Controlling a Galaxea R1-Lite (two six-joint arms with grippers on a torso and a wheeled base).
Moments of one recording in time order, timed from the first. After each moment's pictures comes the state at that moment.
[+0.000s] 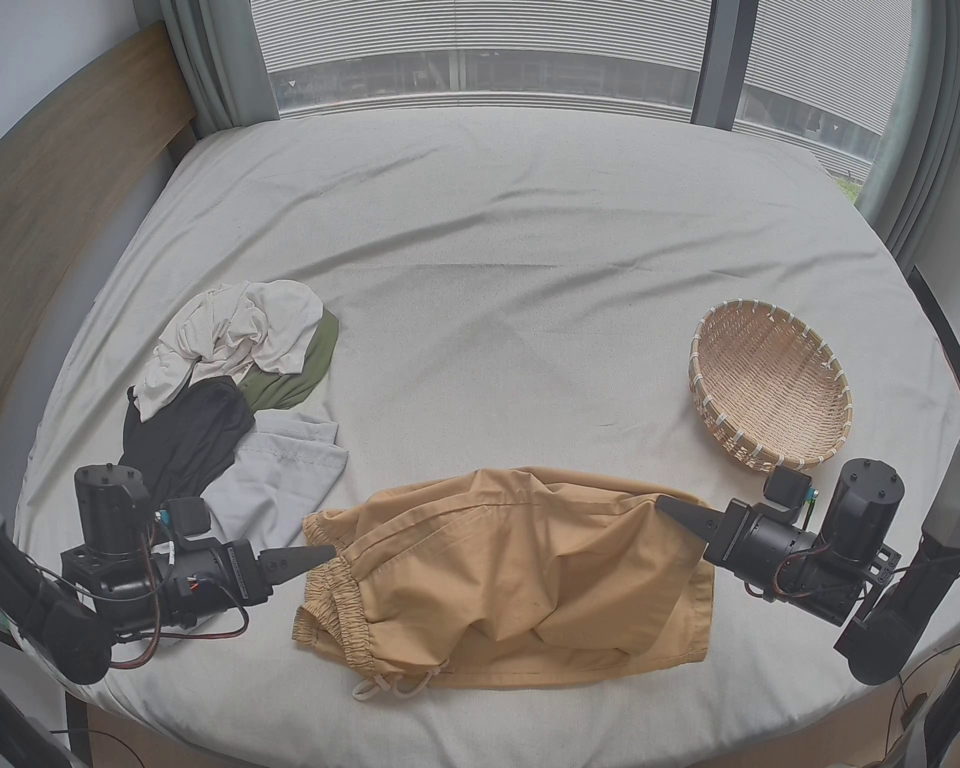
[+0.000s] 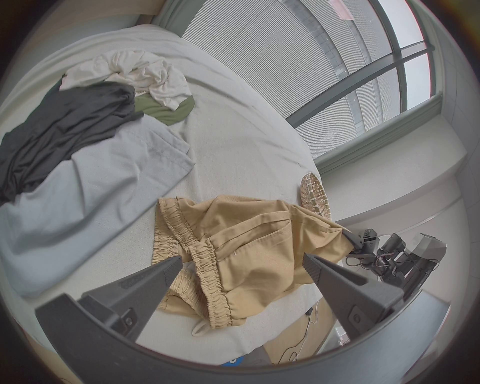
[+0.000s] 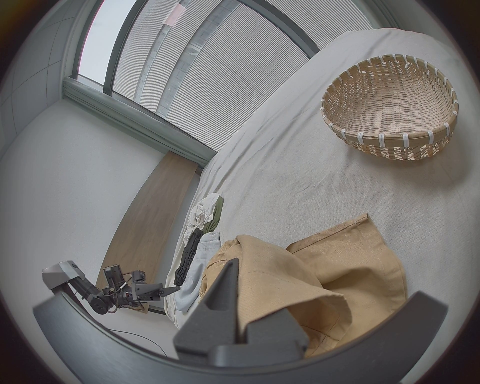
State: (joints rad) left arm -0.18 1.77 -0.27 -0.99 -0.47 -0.48; right arm 0.44 1.91 -0.23 -1.54 0.23 0.71
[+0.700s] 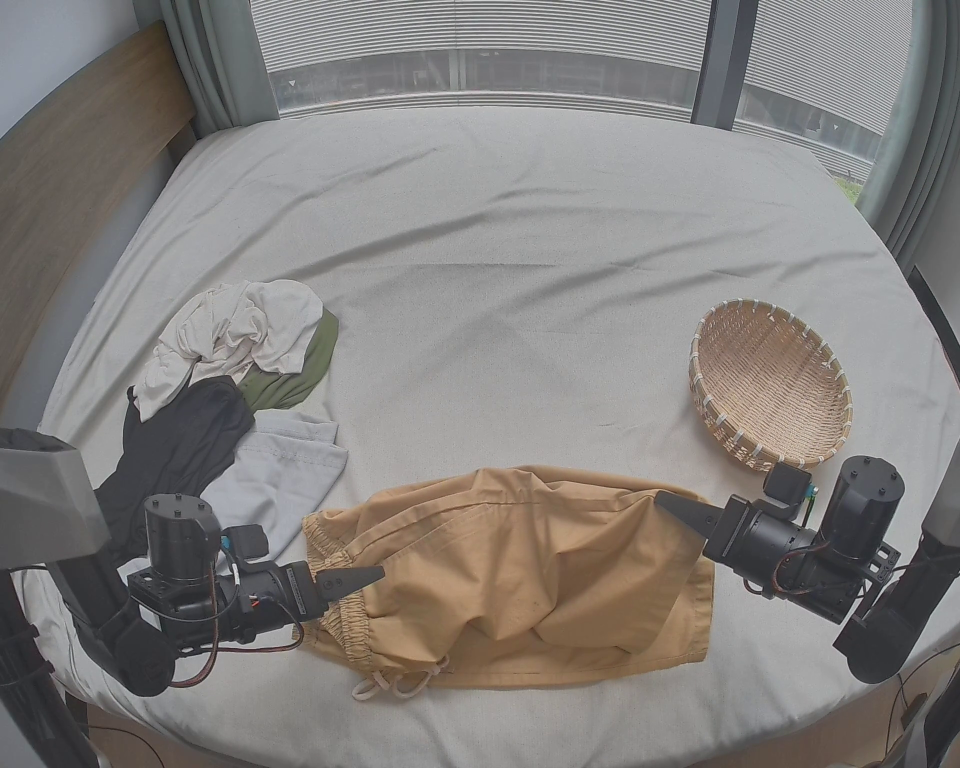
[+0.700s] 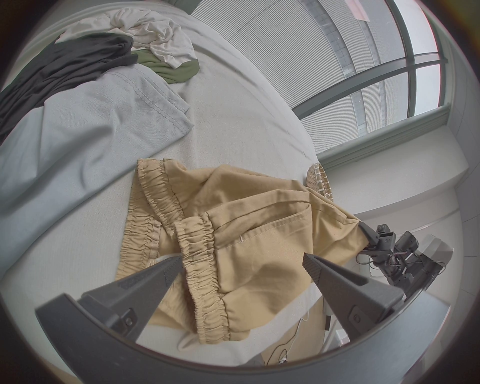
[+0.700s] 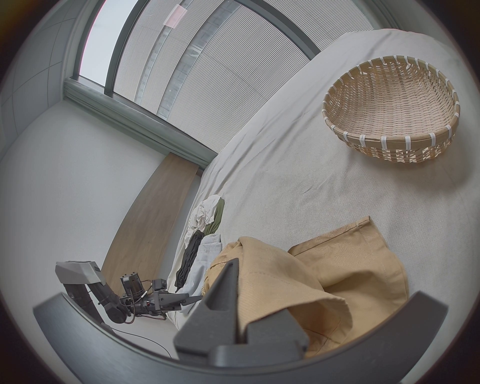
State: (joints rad) left arm -0.27 2.06 -0.27 -1.28 -0.43 -0.57; right arm 0.44 1.91 -0.24 -1.54 0.23 0.71
